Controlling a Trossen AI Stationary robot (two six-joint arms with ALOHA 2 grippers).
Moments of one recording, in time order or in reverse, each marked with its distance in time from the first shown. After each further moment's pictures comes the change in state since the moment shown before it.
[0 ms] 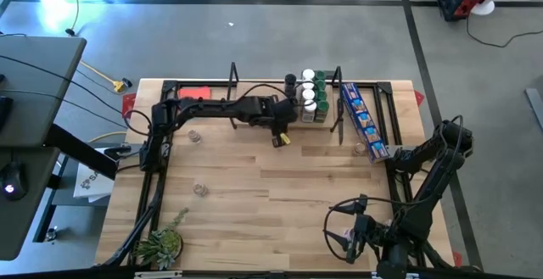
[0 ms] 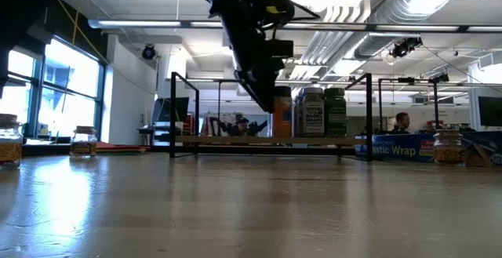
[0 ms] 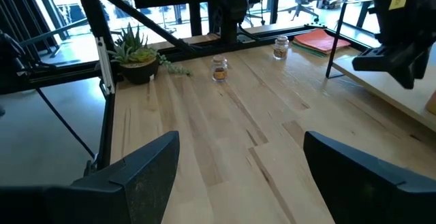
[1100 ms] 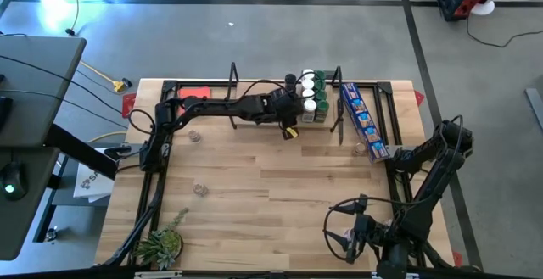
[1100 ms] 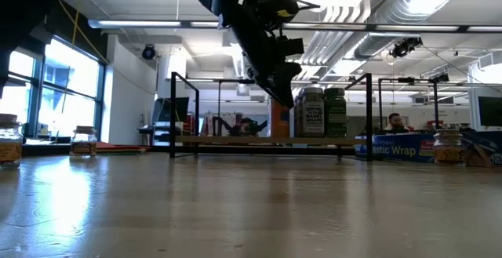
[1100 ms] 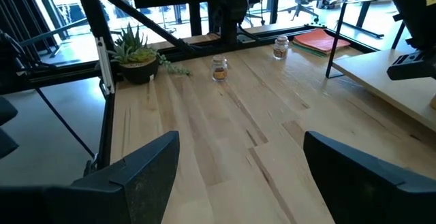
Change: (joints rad) left arm 0.025 0.035 -0.001 0.262 -0.040 0.078; right arm 0.000 0.000 0.000 0.000 0.000 0.000
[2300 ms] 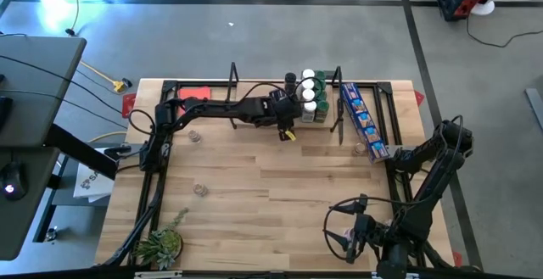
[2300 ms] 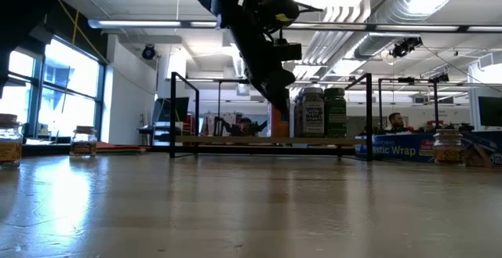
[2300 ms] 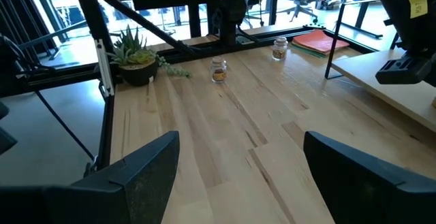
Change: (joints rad) left arm -0.014 0.000 -0.019 -0.028 -0.072 0.055; right arm 0.000 0.000 0.000 0.000 0.007 0.006
